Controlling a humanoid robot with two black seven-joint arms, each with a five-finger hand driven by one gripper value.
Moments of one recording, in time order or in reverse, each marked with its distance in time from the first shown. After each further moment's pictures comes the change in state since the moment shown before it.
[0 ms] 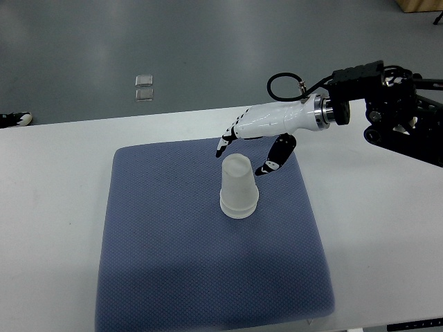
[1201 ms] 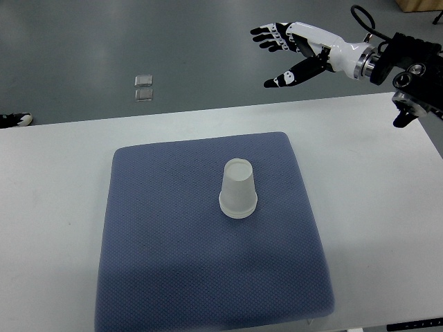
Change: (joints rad) left arm 0.000 0.000 0.000 0.000 0.000 0.000 0.000; right arm -0.102 0.040 0.151 -0.352 0.931 -0.092 -0.065
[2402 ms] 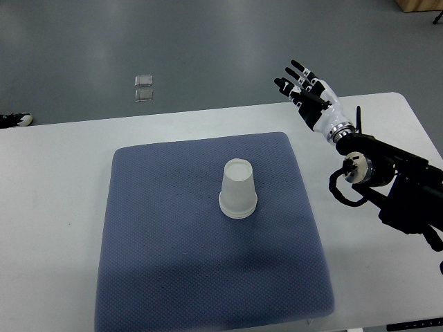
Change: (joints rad) left arm 0.000 0.000 0.000 0.000 0.000 0.000 0.000; right arm -0.351 0.299 0.229 -0.168 0.763 -0.111 0.085
